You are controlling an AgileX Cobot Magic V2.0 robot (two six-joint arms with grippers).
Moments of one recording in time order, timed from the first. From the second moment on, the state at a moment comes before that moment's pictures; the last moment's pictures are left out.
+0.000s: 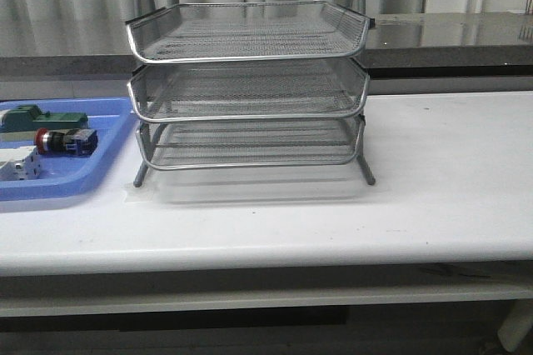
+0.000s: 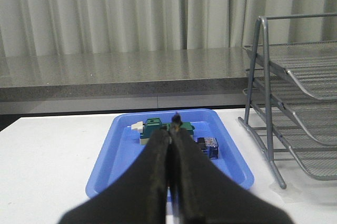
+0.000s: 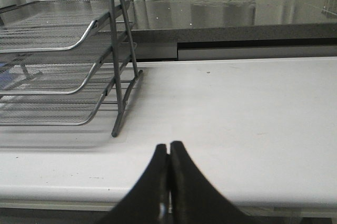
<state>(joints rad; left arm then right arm) 0.03 0.00 0.00 0.05 0.00 -0.03 0.11 -0.01 0.03 -0.01 0.09 0.07</state>
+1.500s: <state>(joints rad) 0.03 0.00 0.00 0.05 0.00 -0.03 0.11 0.58 -0.71 0.09 0.82 0.07</state>
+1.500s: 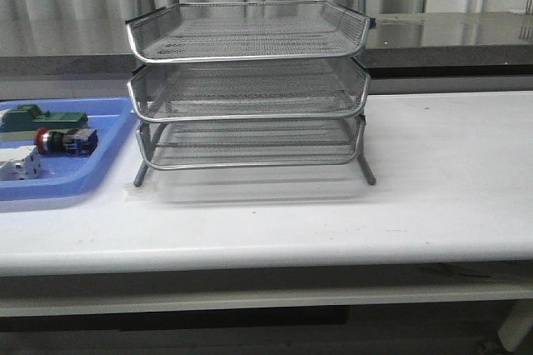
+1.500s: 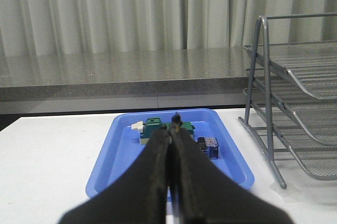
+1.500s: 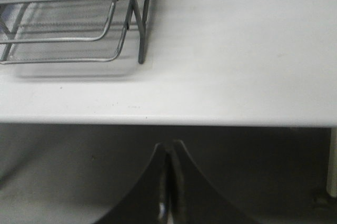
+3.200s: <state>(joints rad) 0.03 0.00 0.00 0.05 0.00 -0.03 0.18 1.45 -0.84 0.99 0.43 -0.39</state>
